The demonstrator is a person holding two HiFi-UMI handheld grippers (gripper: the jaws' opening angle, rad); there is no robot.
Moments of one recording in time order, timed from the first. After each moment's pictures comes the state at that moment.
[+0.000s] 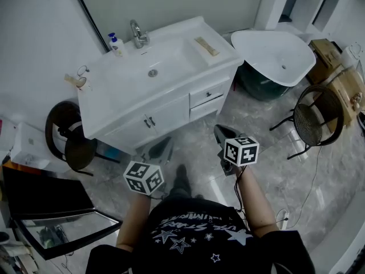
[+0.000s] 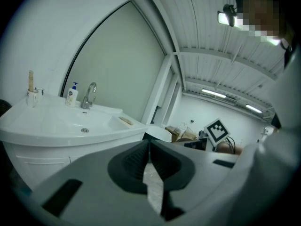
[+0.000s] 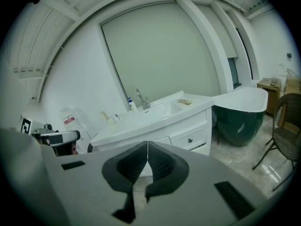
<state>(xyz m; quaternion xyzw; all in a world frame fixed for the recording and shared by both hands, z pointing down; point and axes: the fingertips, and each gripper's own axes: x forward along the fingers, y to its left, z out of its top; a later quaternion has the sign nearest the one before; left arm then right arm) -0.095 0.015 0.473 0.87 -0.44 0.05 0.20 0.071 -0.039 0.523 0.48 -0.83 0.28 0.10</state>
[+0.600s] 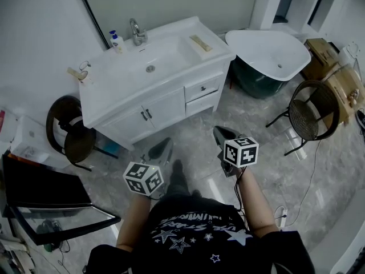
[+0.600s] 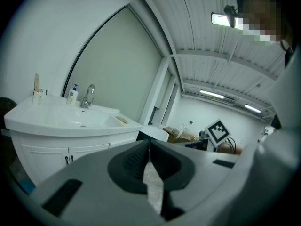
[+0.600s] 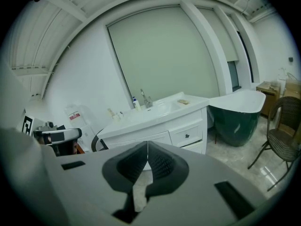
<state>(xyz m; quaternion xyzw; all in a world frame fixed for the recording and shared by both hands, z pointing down) -0.065 0.095 0.469 0.87 -0.44 0.04 0.19 0.100 0.041 0.518 0.47 -0.84 0.26 0.11</state>
